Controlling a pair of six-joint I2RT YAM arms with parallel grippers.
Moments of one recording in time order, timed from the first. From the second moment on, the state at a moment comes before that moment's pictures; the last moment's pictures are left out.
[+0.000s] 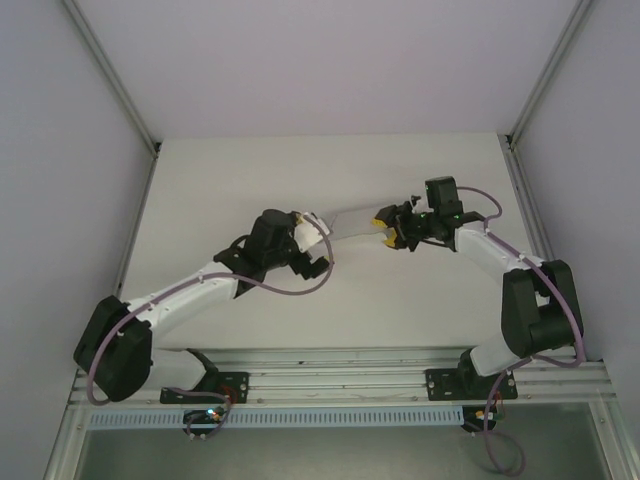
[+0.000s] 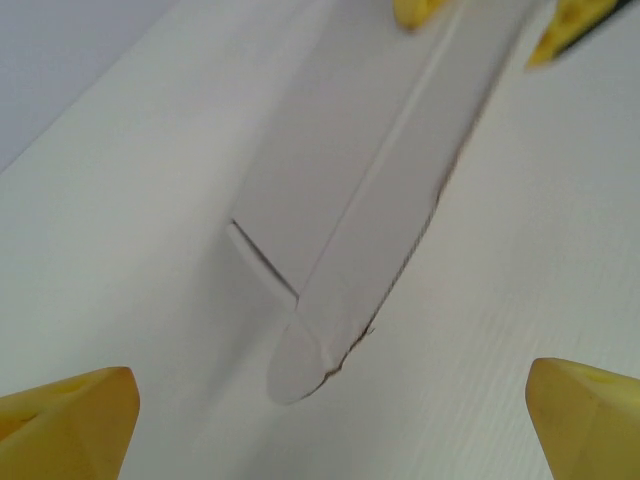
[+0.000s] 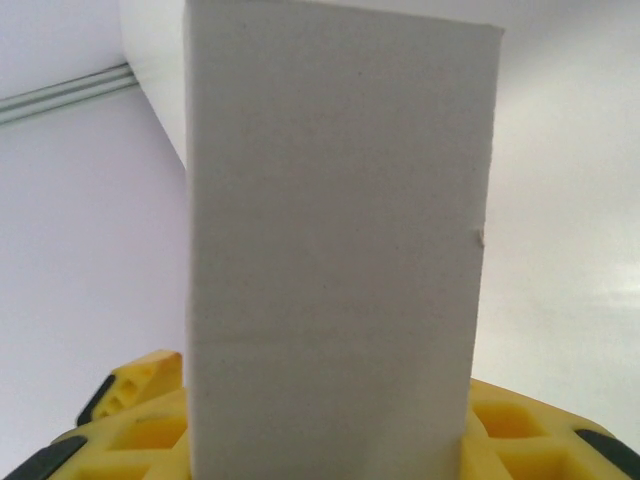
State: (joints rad) left arm -0.76 1.33 0.82 -0.08 0.11 0.37; right arm 0.17 1.52 0.95 -0.27 -0.75 1.19
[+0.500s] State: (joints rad) left arm -0.81 1.47 0.95 -0.21 0.04 0.62; right arm 0.17 1.52 0.95 -0.32 -0.92 1.36
